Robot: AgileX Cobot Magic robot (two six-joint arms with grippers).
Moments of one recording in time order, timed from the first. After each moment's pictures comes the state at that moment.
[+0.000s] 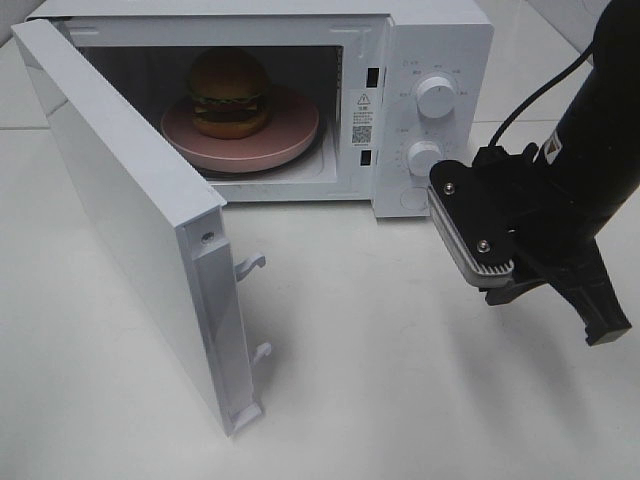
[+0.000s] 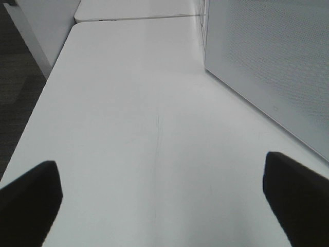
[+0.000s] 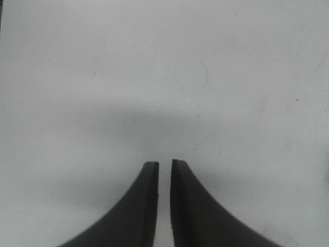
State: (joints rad) left arm 0.03 0.00 -0.51 0.00 1.08 0.07; right arm 0.45 1.53 -0.91 0.02 0.77 -1.34
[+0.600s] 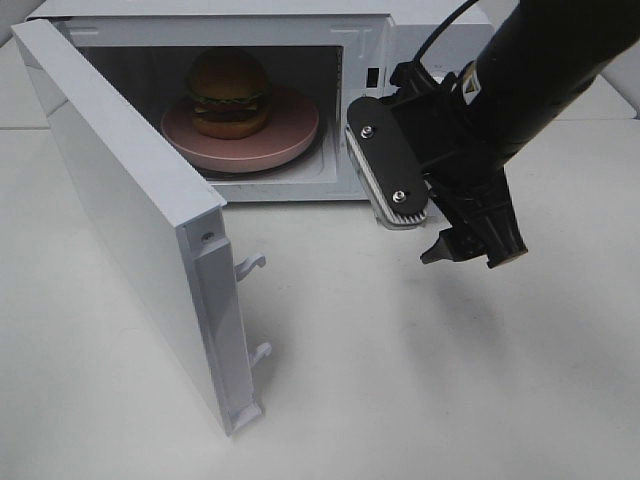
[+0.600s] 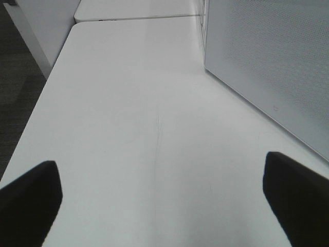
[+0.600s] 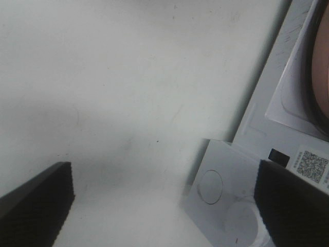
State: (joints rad) left arm 0.03 0.00 -0.51 0.00 1.08 0.07; right arm 0.59 1.59 -1.07 -0.10 0.61 -1.30
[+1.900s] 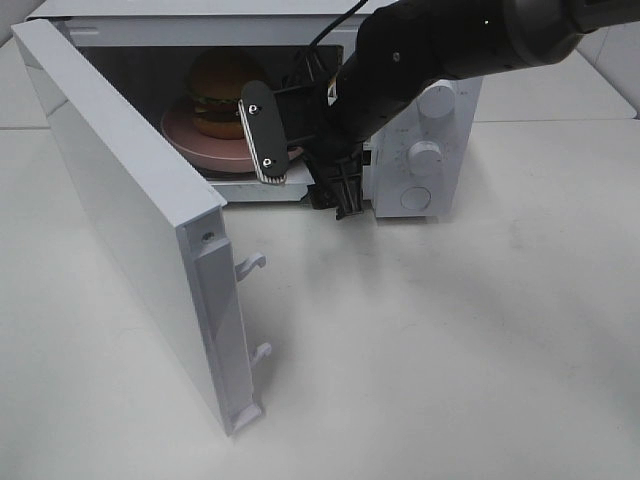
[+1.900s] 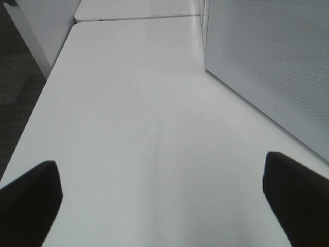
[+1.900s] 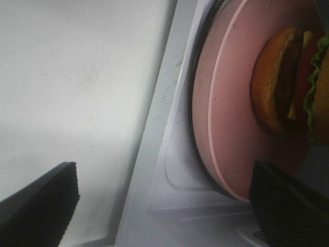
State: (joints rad) left arm 0.03 0.00 -0.51 0.00 1.08 0.07; right arm 0.61 2.01 -1.42 -0.14 0.29 -1.20
